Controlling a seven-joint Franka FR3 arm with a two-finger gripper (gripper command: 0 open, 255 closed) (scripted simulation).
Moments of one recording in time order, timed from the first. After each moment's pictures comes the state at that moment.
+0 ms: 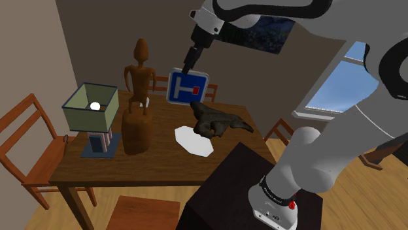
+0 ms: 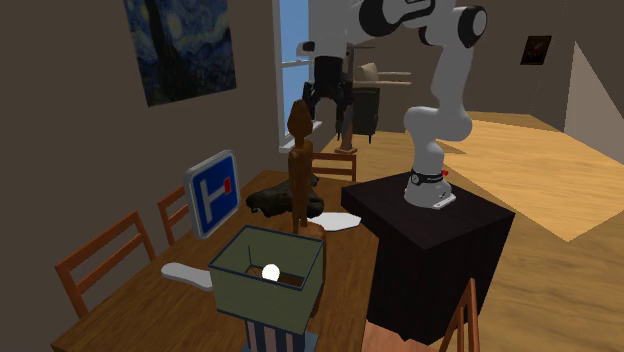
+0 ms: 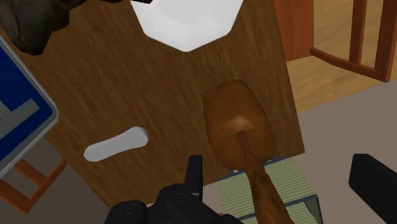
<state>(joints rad) 0.21 -0.26 -0.15 -2.05 0.13 1.95 -0.43</state>
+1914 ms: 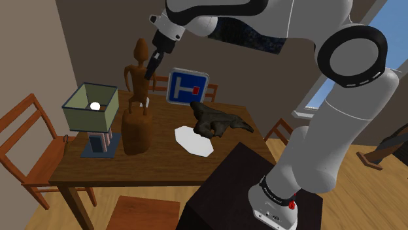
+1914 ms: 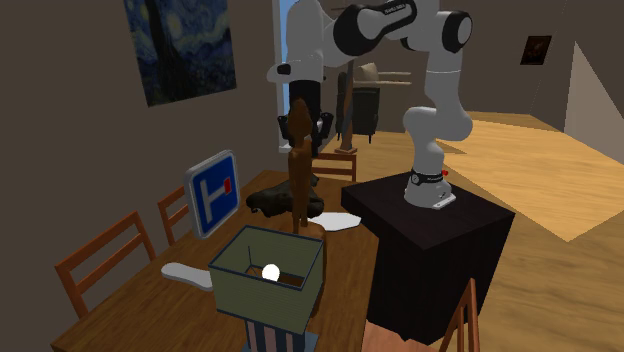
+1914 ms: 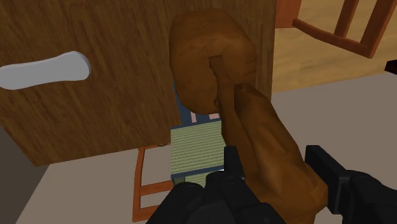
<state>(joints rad) 0.27 0.10 -0.14 -1.79 0.35 2.06 -0.67</state>
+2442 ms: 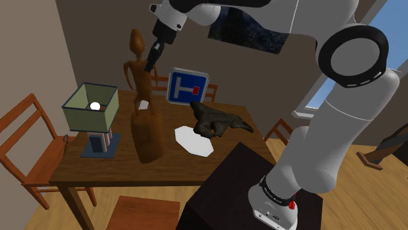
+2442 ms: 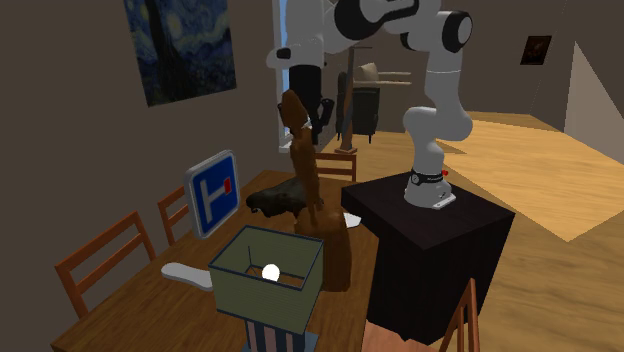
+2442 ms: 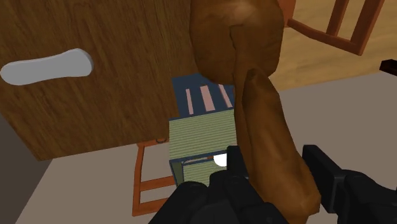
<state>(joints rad) 0.27 0.09 -0.14 -1.71 0.33 1.98 -0.65</state>
